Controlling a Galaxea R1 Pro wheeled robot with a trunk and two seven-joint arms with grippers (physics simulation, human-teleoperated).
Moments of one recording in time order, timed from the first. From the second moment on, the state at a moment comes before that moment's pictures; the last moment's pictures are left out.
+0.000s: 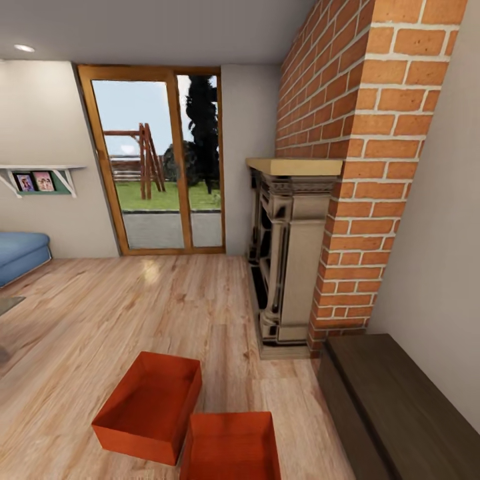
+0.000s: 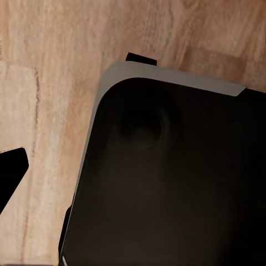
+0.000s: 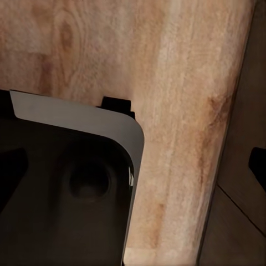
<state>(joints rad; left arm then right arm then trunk) 0.00 0.00 0.05 -0.07 0.21 -0.11 0.04 -0.13 -0.06 0.44 0.03 -0.28 -0.15 0.03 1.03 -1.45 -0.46</state>
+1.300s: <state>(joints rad) 0.00 0.00 0.05 -0.07 0.22 -0.11 0.04 -0.13 -0.06 0.44 0.03 -0.28 -0.14 0.03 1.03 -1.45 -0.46</state>
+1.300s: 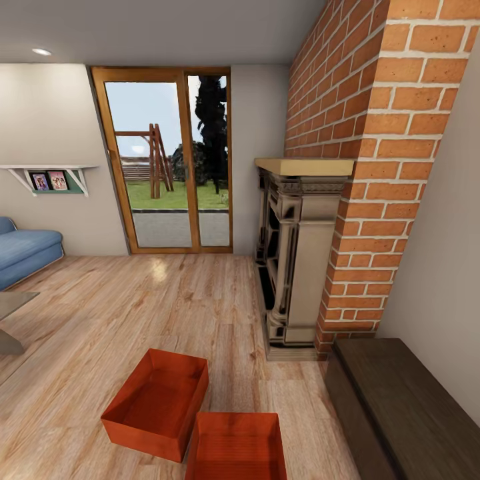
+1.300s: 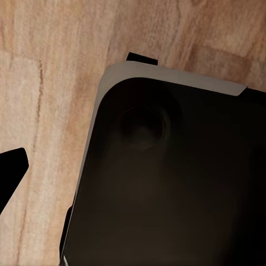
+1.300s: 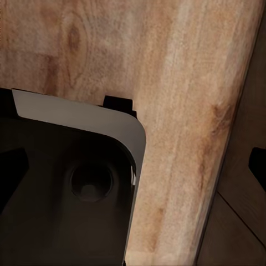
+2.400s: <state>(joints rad) 0.00 0.00 0.04 -0.07 0.21 -0.11 0.03 -0.13 -0.07 0.45 0.03 -0.24 -0.14 0.03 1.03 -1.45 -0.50</state>
